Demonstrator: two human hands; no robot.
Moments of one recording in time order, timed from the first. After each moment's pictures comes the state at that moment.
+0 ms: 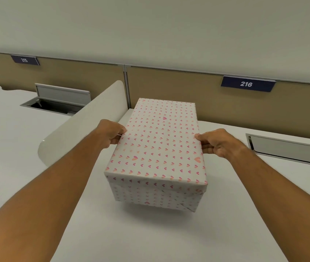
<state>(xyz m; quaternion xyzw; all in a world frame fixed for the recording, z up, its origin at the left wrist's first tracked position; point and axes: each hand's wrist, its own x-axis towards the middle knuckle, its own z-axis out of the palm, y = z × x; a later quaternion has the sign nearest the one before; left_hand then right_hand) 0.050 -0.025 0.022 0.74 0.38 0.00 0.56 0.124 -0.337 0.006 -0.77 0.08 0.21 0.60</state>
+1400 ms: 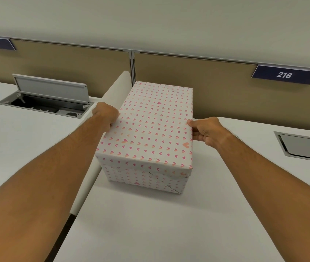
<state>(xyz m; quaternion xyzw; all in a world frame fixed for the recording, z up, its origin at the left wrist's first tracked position) 0.165 0.118 0.004 0.84 0.36 0.02 0.41 0.202 -0.173 -0.020 -0.75 0.12 0.16 0.64</state>
